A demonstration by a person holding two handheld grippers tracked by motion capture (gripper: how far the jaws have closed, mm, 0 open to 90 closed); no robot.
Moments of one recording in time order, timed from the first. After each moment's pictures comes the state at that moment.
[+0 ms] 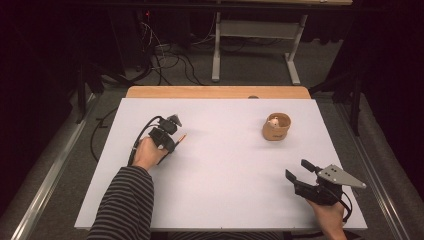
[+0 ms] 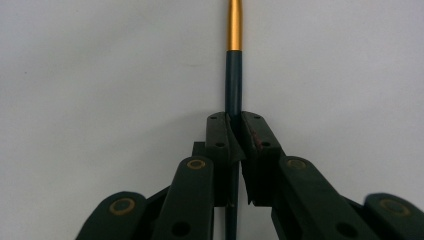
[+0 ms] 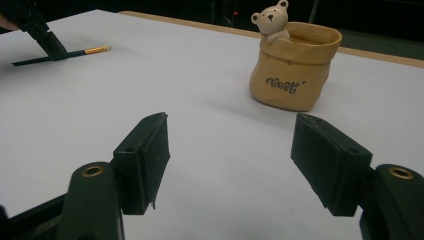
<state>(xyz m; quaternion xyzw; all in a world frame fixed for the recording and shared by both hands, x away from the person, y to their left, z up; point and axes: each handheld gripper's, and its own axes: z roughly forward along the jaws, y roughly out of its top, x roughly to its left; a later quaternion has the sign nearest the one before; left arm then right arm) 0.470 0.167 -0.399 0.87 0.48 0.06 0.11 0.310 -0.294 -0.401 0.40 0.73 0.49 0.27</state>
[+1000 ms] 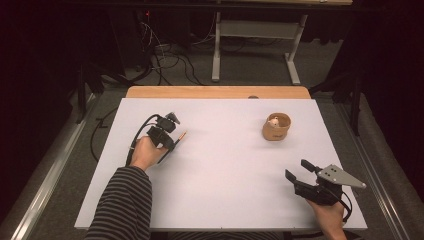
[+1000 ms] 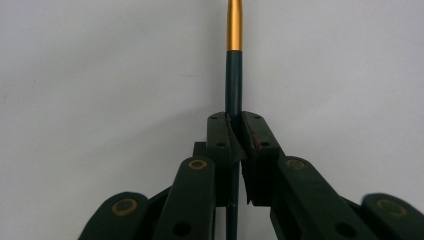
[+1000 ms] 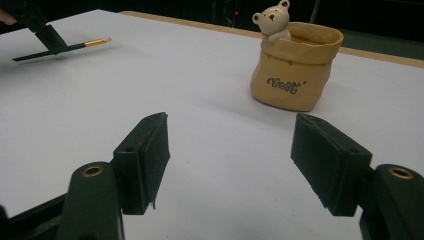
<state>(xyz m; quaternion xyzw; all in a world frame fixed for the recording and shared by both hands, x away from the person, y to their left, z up) 0.466 0.171 -0.389 0.87 0.48 0.06 0.14 0.310 -0.294 -0.401 0.39 0.73 0.49 0.27</state>
